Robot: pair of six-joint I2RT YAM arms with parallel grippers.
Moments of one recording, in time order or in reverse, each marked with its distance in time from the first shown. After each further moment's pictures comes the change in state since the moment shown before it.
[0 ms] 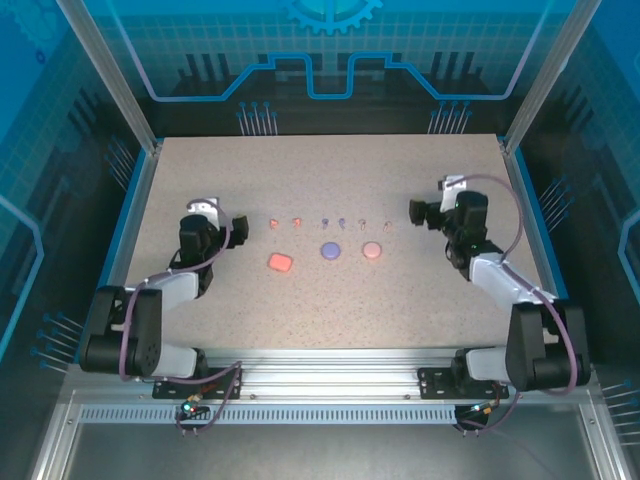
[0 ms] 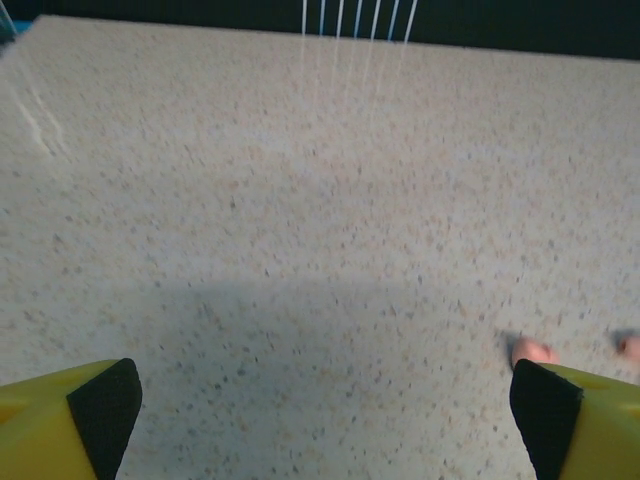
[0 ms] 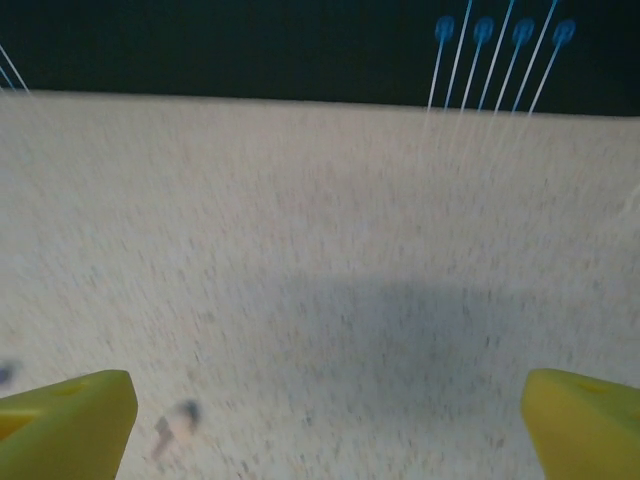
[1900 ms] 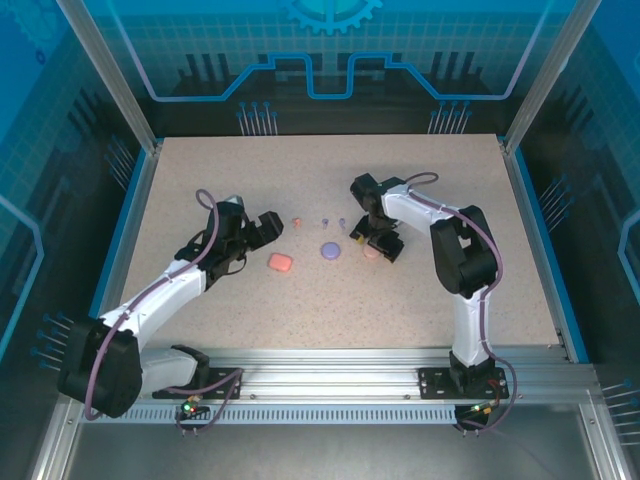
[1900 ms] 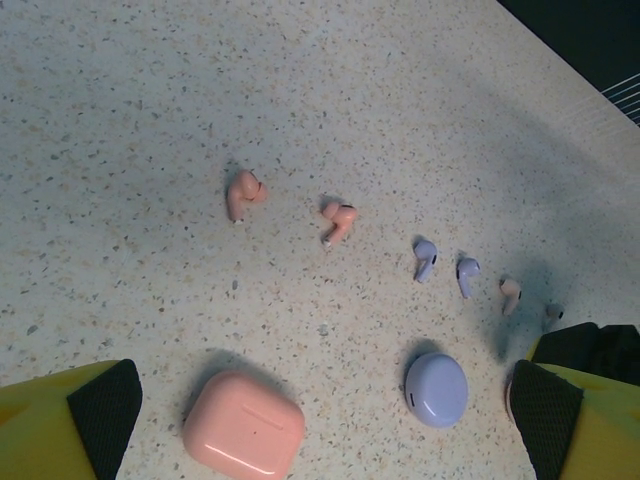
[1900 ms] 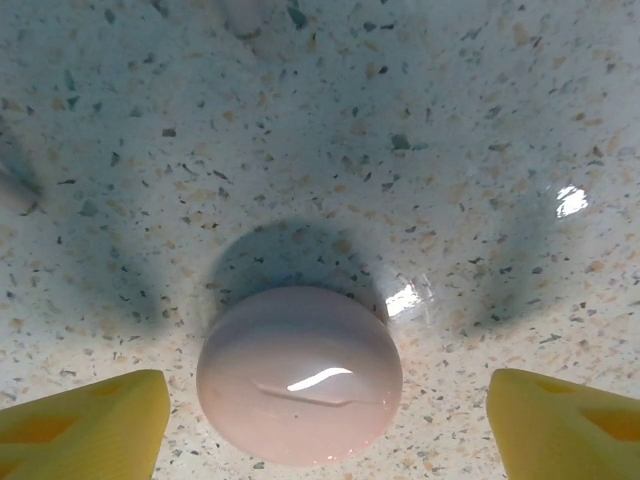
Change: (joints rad) left arm -0.307 -0.158 0.256 -0.678 0.032 -0.650; right arm 0.413 0.761 0.831 -1.211 0.055 1.128
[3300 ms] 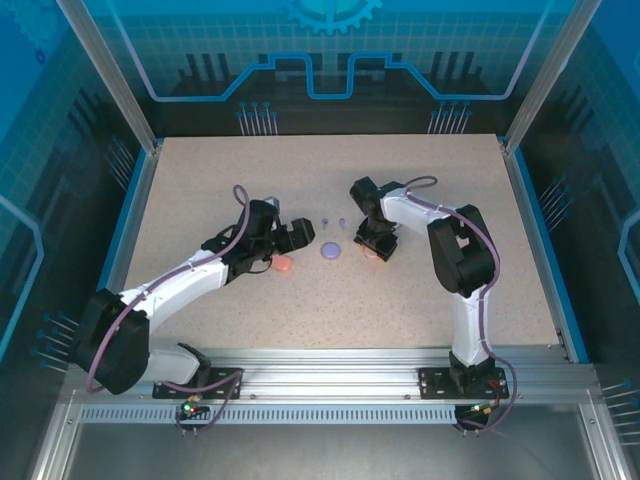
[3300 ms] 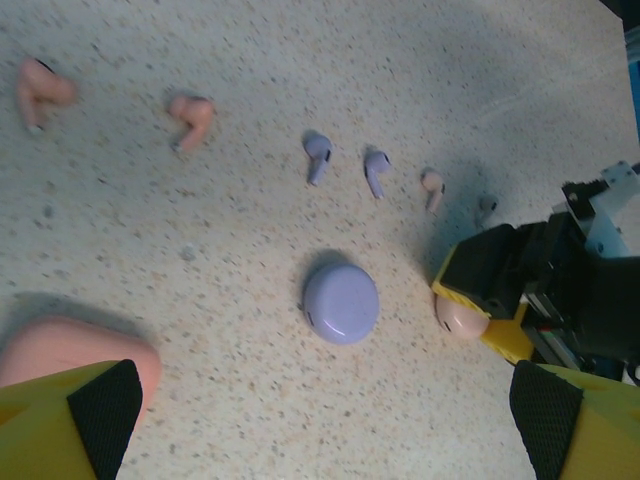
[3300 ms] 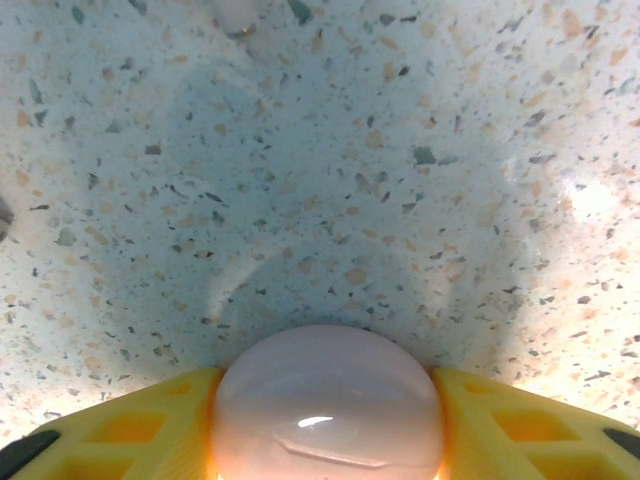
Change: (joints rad) left arm -0.195 0.132 0.101 -0.013 0.057 -0.034; right arm 0.001 0.008 -0.048 0.077 -0.005 0.023
